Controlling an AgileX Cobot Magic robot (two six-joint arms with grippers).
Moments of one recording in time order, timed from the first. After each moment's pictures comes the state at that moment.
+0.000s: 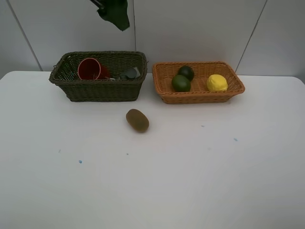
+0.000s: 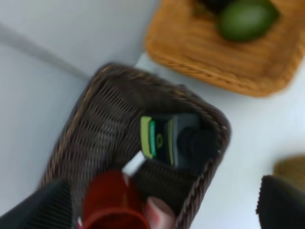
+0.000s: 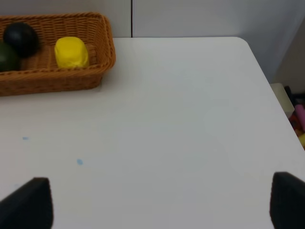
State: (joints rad) left arm -0.49 1.89 -1.90 0.00 1.04 0.70; right arm -0.03 0.00 -0.52 -0.18 1.06 0.03
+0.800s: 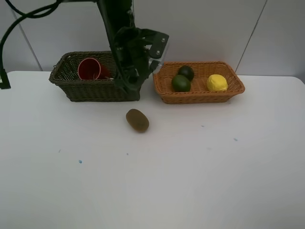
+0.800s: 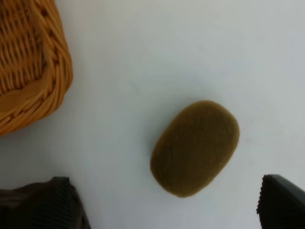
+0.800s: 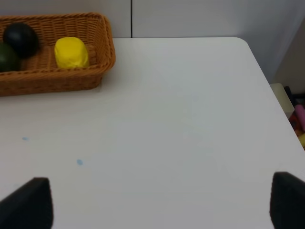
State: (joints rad) left arm -0.56 2.18 -1.89 -0.17 1.20 1.26; right arm -0.03 0.00 -0.52 -0.18 1.06 0.03
